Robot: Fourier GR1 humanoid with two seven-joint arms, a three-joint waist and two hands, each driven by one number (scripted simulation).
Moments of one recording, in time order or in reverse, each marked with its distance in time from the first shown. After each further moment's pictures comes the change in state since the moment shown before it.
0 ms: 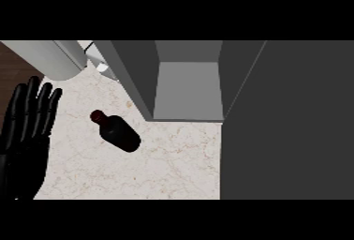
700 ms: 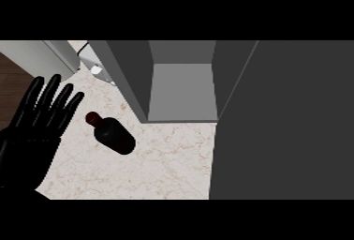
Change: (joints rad) left arm -0.049 0.019 0.062 0.028 0.511 -0.113 0.268; right arm 0.215 -0.027 0.181 -0.238 -0.118 0.130 0.173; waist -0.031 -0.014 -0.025
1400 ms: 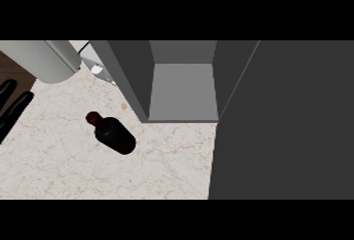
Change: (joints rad) left arm -0.072 0.133 0.172 -0.232 0.256 0.202 0.352; right arm 0.018 -0.001 0.116 -0.148 0.019 -0.078 0.219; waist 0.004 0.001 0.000
